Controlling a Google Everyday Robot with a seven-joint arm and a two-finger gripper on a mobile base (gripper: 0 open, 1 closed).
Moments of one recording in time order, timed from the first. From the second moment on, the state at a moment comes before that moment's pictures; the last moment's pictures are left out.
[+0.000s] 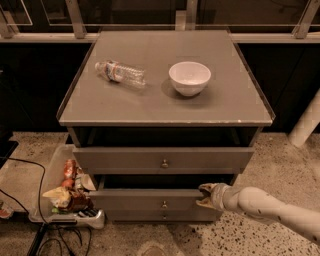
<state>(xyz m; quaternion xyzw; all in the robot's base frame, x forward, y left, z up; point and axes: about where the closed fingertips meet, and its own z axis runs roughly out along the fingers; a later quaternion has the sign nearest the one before) 0.557 -0.200 0.419 -0.60 0.70 -0.01 0.39</state>
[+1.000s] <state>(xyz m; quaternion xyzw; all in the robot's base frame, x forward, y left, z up) 0.554 -0.199 0.394 -0.60 0.70 0.01 0.38</state>
